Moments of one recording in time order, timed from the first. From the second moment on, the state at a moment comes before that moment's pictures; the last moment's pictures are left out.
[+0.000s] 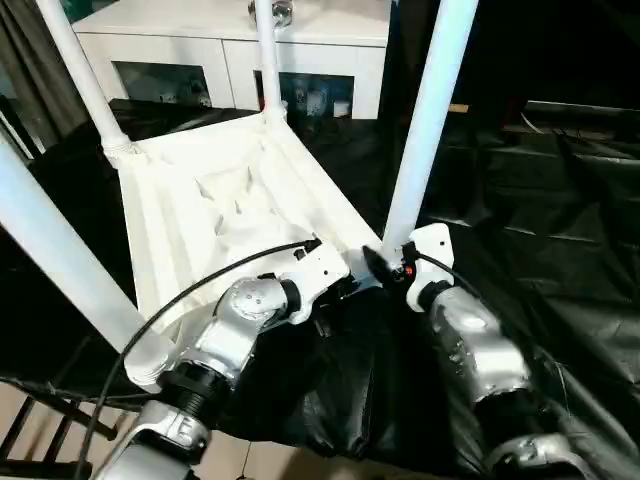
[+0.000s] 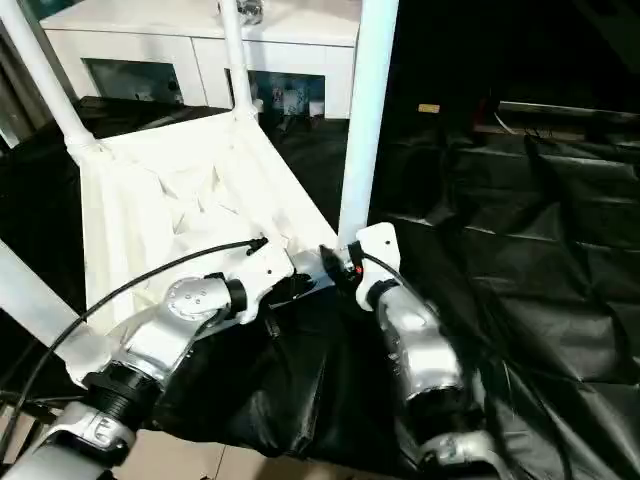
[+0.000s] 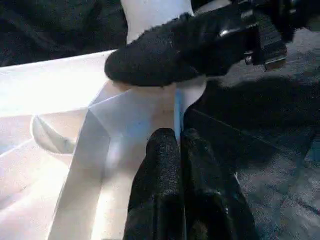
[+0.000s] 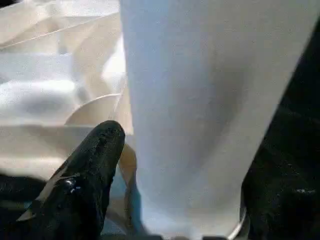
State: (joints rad) left arm -0.50 0.15 -0.29 0.49 0.13 0.08 -0.78; right arm -0.41 -0.13 0.04 0.51 0.05 0.08 0.49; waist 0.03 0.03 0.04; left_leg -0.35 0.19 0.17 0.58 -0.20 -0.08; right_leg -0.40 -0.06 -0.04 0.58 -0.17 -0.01
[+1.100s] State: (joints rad) left arm -0.50 0.34 -0.30 0.53 0.01 -0.05 -1.21; right arm -0.38 -0.41 0.17 0.36 0.18 0.13 1.20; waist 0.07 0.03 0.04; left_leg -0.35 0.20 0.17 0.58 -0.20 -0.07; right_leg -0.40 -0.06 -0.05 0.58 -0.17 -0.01
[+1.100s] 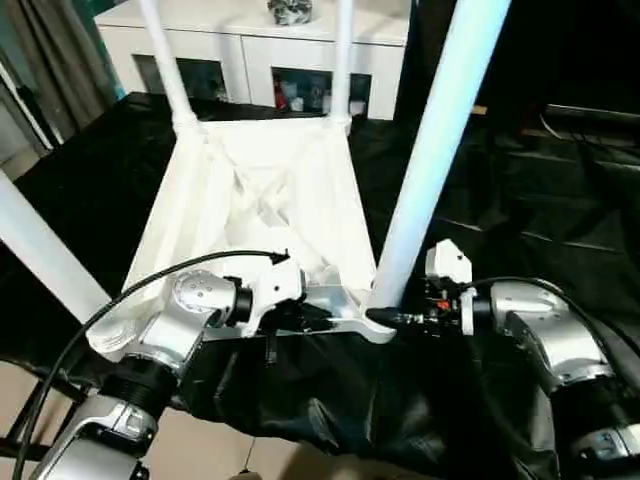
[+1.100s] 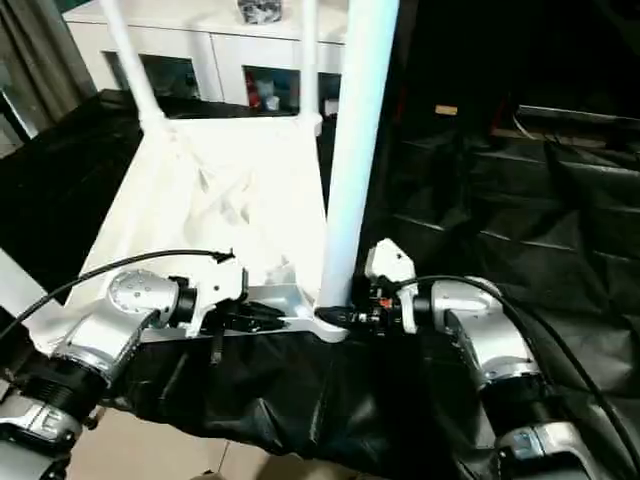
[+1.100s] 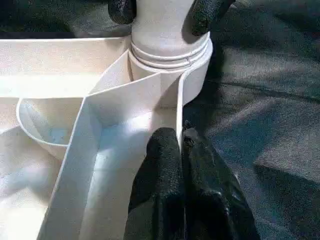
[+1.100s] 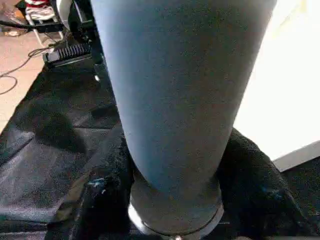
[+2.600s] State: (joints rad) left arm -0.51 0.31 -0.29 0.50 0.06 0.03 -1.05; right arm -0.47 -0.31 0.14 0.53 0.08 0.08 0.96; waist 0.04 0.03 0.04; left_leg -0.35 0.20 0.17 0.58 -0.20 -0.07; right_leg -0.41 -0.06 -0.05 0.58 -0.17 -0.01
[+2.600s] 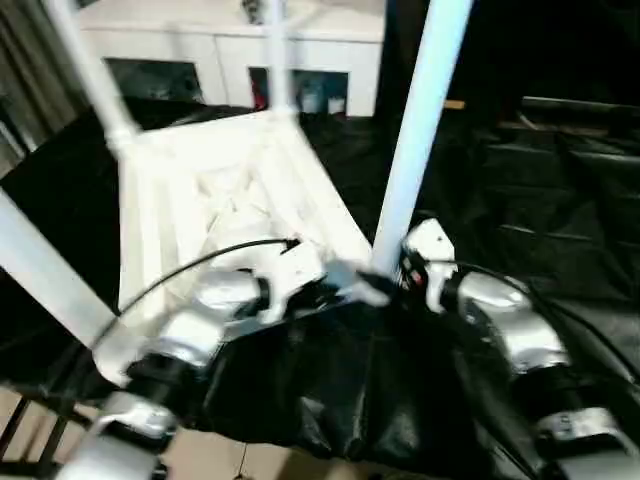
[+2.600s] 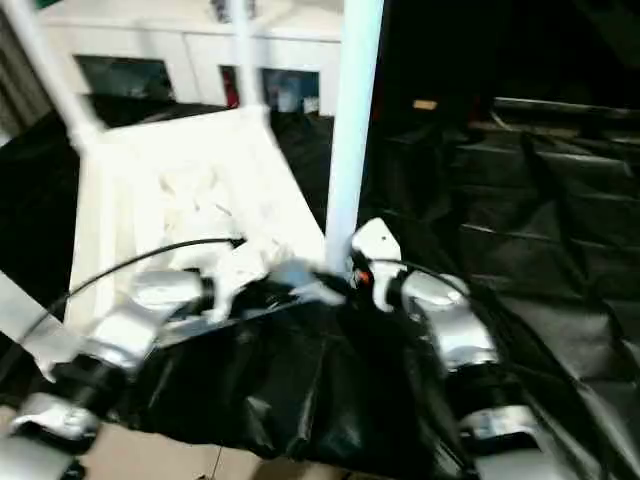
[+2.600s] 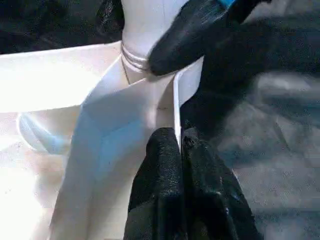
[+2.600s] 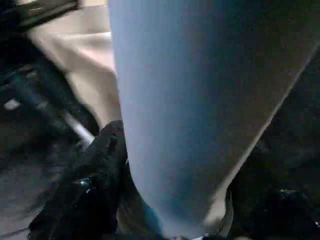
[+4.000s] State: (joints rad) left arm -0.54 0.11 -0.28 0.57 0.16 0.12 -0.71; right arm -0.43 -0.04 0.00 0.50 0.03 0.13 0.31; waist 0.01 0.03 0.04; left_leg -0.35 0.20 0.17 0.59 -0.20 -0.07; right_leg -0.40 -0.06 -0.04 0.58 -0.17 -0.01
